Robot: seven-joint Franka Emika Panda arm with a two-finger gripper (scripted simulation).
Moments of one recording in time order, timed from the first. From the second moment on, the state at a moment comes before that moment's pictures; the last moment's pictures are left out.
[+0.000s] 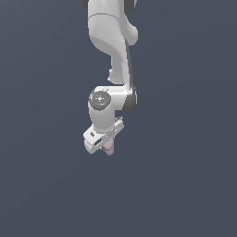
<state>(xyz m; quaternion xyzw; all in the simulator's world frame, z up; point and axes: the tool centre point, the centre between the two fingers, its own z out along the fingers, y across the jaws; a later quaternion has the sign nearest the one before) 0.024 -0.057 0.065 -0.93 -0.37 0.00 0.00</state>
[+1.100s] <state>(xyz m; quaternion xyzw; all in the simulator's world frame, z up) -0.054 -0.137 0.071 -0.93 -0.37 0.00 0.00</state>
